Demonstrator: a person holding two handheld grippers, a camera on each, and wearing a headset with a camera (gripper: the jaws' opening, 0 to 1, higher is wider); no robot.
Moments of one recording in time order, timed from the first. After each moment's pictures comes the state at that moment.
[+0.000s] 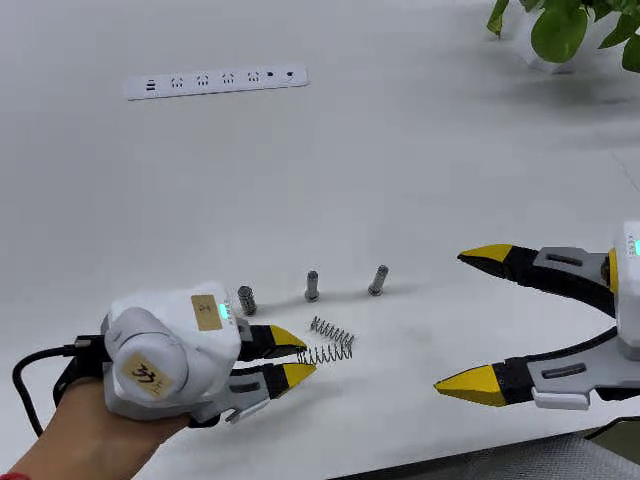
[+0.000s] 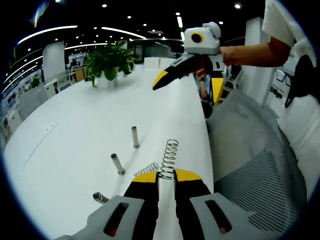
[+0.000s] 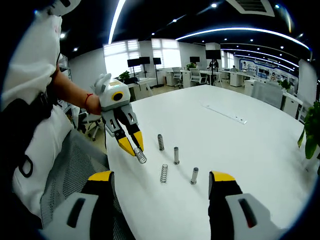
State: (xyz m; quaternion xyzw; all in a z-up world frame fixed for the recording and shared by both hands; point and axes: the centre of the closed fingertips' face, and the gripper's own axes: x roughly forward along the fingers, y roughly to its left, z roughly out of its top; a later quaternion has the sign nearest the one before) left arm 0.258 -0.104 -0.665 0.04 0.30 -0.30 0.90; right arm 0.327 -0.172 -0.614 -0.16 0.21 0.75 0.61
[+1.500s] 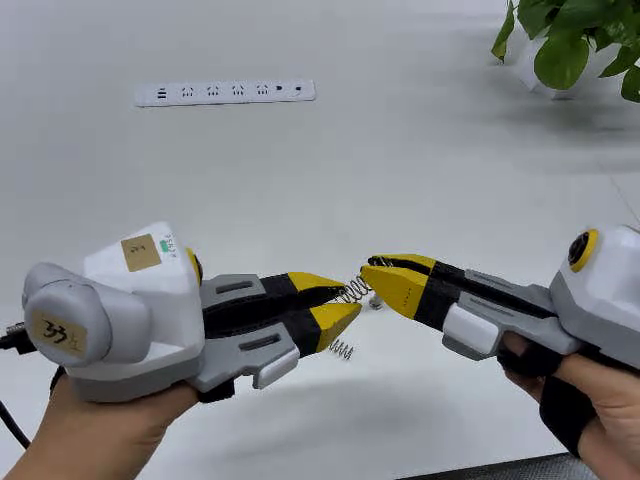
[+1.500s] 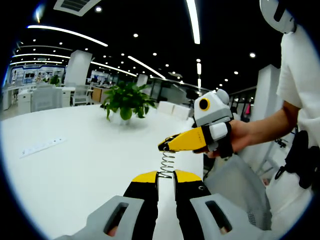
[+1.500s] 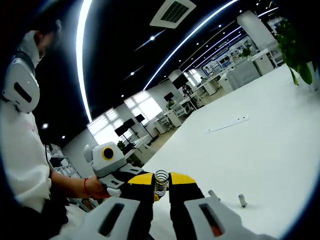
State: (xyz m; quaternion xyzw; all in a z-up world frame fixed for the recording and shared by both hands) left arm 0.293 -0.114 -0.567 -0.10 0.15 -0.26 0.95; right arm 0.311 -0.107 -0.545 0.18 0.26 0.69 0.65
